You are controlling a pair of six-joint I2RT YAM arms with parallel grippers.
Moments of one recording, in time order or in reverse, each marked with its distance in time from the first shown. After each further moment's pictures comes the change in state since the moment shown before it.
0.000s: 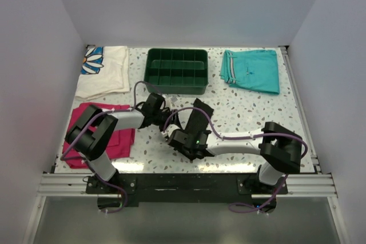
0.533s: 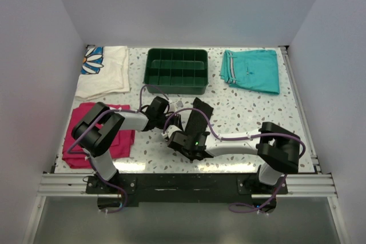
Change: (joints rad) left arm -0.045 0.057 -0.017 0.073 0.070 0.004; right arm 0.005 0.018 -0.010 0.014 0.041 -0.005
